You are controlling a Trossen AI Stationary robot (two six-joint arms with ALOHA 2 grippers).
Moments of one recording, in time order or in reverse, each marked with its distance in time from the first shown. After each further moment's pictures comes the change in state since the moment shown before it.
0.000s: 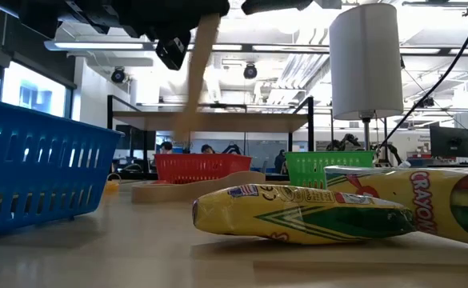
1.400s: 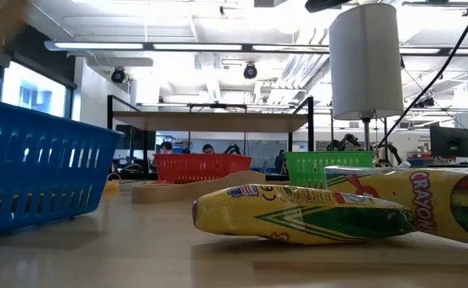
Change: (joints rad) left arm -0.415 -0.034 0.480 -1.072 -0.271 -0.918; right arm 0.216 0.000 0.000 -0.255 0.281 0.250
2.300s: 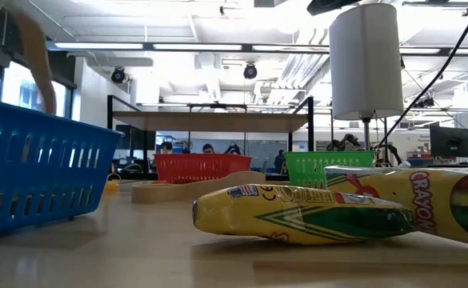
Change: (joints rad) left arm -0.004 0.115 -0.018 -0.179 0.114 -0.289; right arm 0.000 0.000 -0.001 -0.014 -0.001 0.022
